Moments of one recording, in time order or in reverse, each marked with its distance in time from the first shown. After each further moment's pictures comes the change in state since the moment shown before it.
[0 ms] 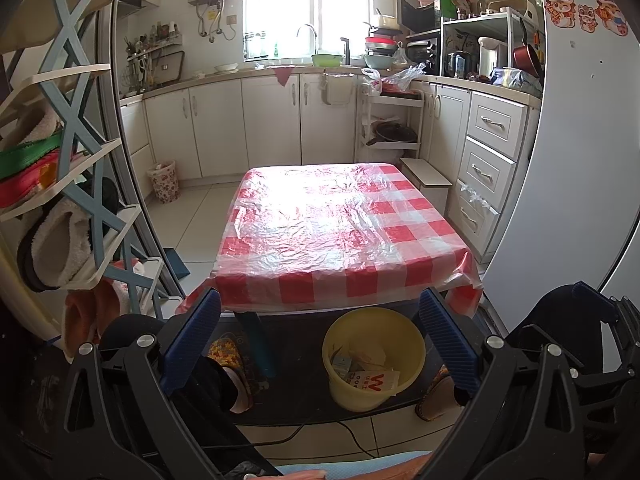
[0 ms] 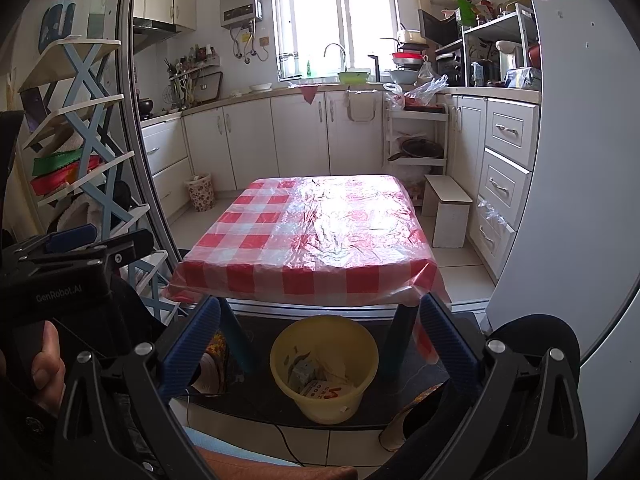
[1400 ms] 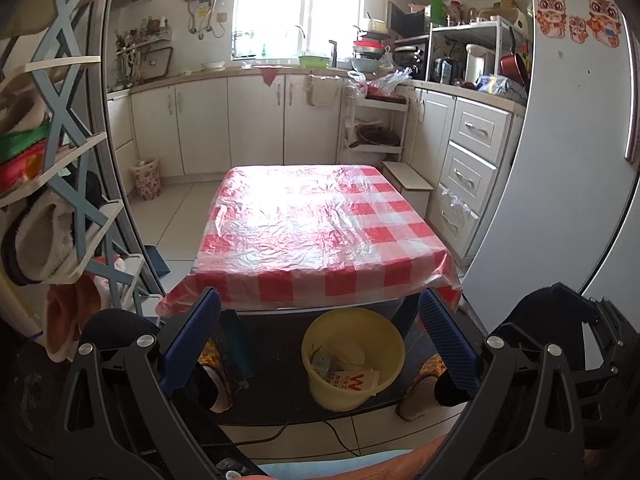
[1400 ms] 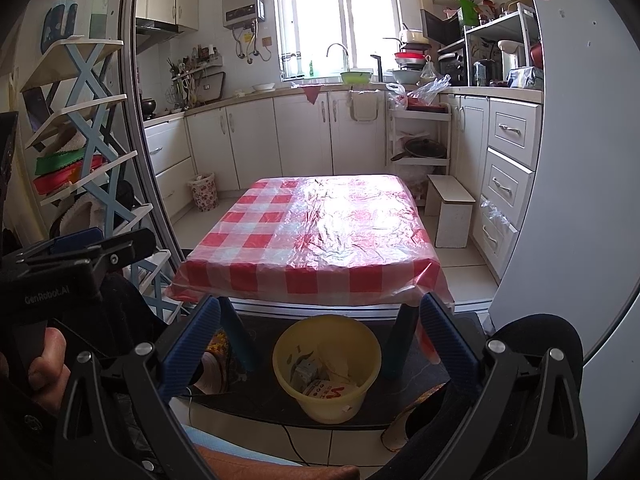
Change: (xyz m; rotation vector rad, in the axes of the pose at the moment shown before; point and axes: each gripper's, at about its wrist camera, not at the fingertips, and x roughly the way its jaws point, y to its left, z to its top) left arm -0.003 -0.001 -0.006 -0.008 0.002 -0.081; right arm 0.001 0.008 -0.003 -0.001 -0.004 0.011
